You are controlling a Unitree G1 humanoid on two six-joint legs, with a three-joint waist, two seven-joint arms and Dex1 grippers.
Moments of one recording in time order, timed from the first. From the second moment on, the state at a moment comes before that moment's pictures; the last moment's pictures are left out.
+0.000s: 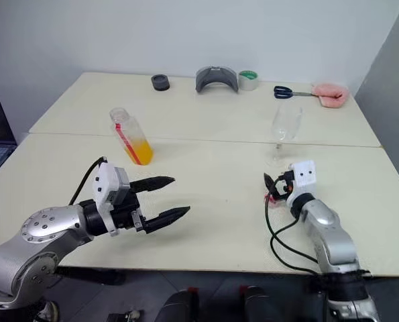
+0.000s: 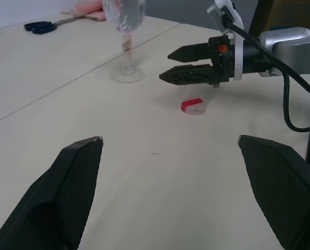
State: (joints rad) left arm -0.11 0.72 0.14 -0.61 -0.65 0.68 -0.76; right arm -0.31 -0.33 -0.01 -0.02 0.29 0.36 0.25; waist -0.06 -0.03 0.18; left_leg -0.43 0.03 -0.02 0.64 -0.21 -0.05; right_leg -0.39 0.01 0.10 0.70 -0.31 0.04
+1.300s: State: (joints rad) left arm -0.24 0.67 0.06 -0.58 -0.64 0.69 -0.70; right arm -0.79 -0.23 -0.13 0.90 0.19 -0.13 0.33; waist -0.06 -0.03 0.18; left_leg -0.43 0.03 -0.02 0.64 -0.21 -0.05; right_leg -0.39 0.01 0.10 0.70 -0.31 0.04
